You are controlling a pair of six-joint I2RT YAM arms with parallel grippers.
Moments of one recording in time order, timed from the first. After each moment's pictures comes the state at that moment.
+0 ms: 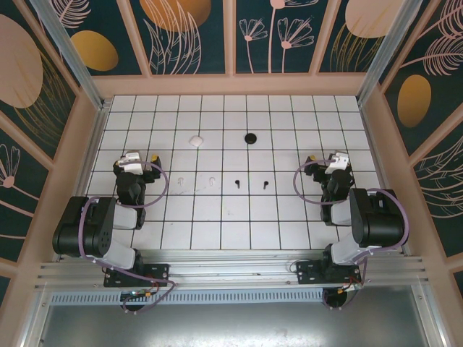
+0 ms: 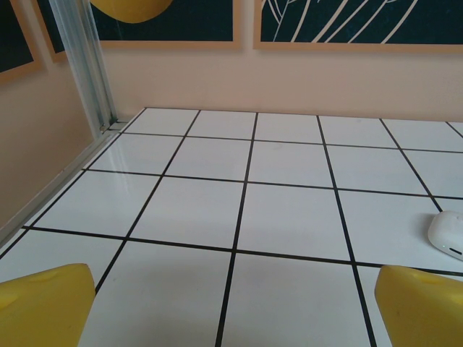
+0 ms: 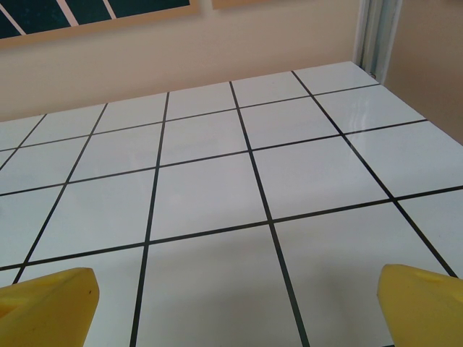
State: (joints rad) left arm -0.03 1.52 0.23 1.15 -0.14 -0.04; right arm -0.03 1.54 0.22 1.12 0.04 0.13
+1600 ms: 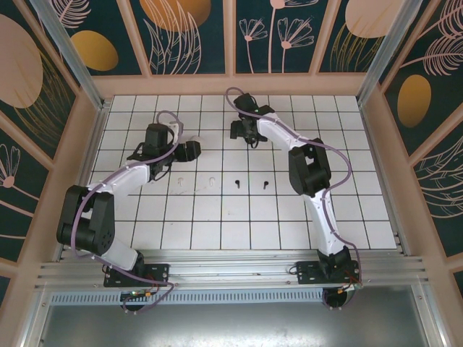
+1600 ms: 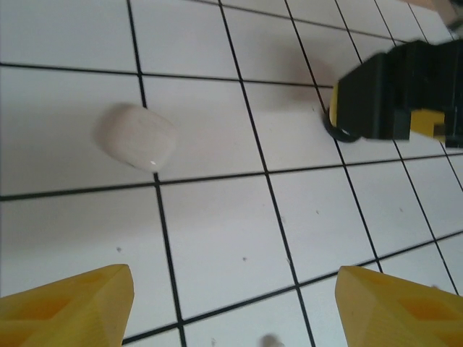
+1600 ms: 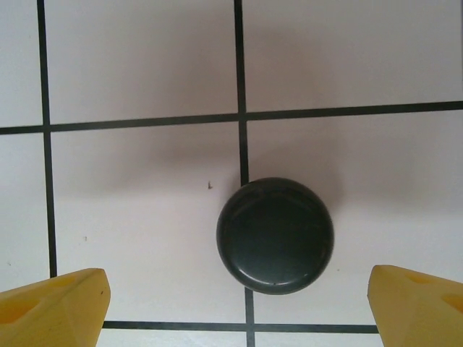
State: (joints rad) left arm -0.27 1.55 0.92 -0.04 0.28 -0.35; right arm 0.52 2.37 2.09 -0.82 0.15 0.50
